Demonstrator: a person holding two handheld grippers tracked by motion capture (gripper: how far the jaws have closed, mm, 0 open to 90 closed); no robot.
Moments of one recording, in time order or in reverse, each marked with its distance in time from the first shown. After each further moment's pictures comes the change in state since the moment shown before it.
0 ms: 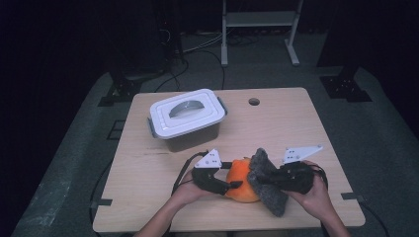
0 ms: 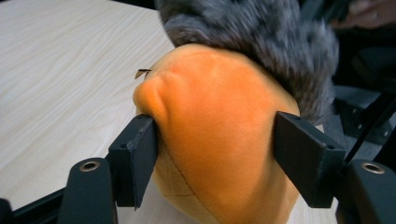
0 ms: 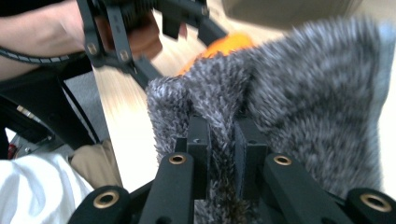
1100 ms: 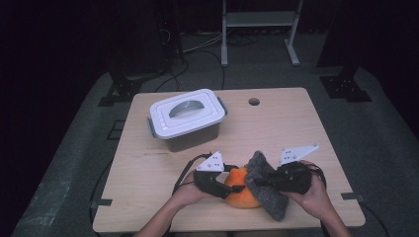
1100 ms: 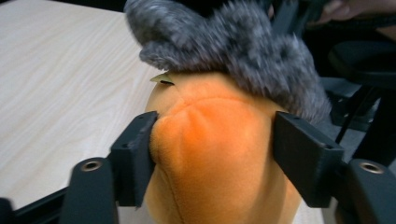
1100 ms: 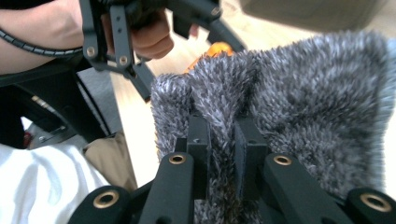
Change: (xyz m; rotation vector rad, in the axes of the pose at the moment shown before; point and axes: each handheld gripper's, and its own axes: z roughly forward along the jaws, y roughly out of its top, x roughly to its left) left arm -0.007 0.005 -0.001 0.002 -0.046 0.032; right arm 0.002 0.004 0.003 0.037 0.038 -0.012
